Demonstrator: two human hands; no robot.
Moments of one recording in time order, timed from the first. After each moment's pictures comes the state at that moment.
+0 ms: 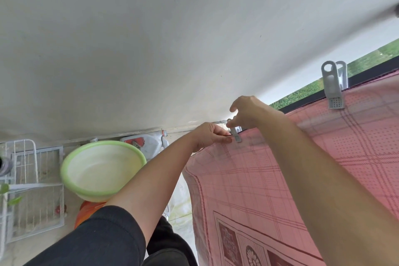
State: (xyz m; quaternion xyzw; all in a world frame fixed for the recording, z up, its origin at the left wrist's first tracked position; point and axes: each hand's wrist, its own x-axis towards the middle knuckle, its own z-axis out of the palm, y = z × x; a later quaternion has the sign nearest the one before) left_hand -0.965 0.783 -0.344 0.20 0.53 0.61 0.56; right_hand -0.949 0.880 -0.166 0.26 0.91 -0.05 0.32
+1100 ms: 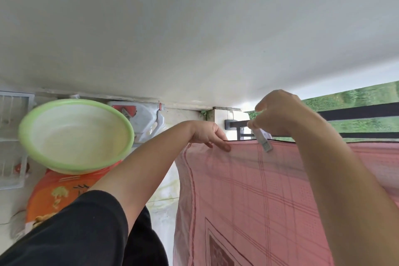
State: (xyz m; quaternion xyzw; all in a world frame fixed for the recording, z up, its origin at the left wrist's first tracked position) left_hand -0.988 0.812 -0.500 0.27 0.47 0.49 0.69; right_hand -0.979 0.879 -0.249 0.33 0.87 0.01 0.36
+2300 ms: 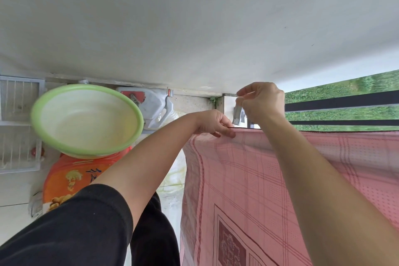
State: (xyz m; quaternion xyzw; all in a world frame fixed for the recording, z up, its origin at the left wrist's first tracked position) left_hand -0.972 0.797 -0.522 0.22 0.49 0.54 0.65; right_hand -0.960 0.888 -0.362 0.40 0.90 -0.15 0.13
